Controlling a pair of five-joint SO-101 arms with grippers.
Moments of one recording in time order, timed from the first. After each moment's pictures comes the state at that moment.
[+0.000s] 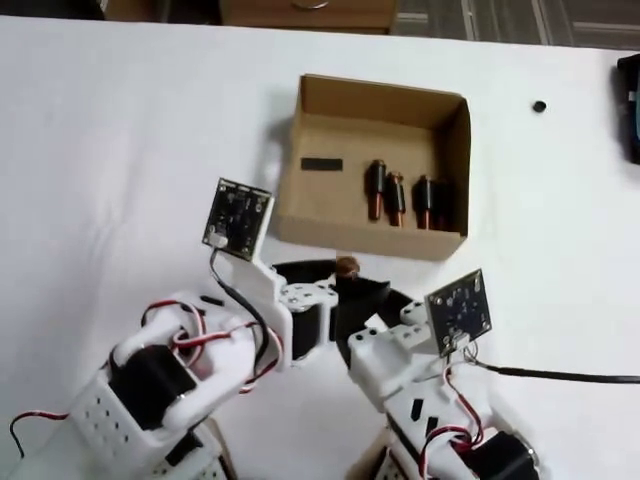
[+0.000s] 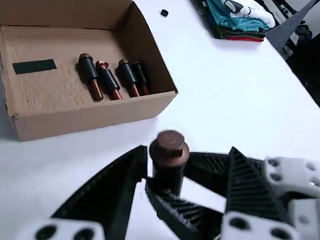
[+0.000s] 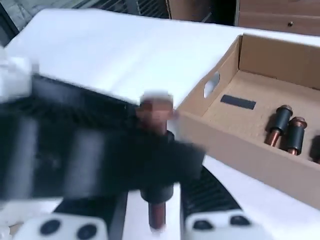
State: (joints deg) left arm 39.1 -62.9 43.8 61.1 30.6; right arm -35.2 -102.1 63.2 69.0 -9.5
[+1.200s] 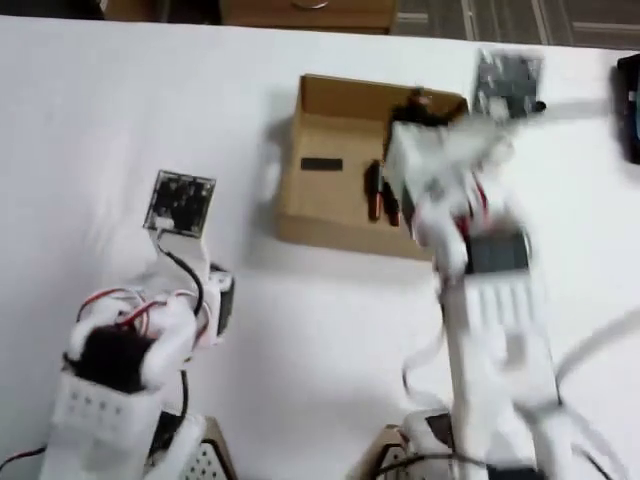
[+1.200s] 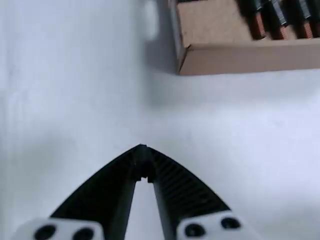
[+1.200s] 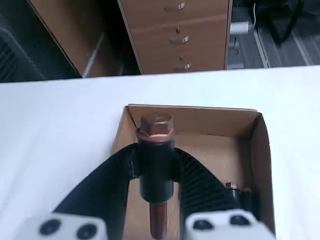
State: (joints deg) left arm 7.8 -64.1 51.9 76.3 7.4; right arm -11.3 -26.0 13.3 49.8 -9.8
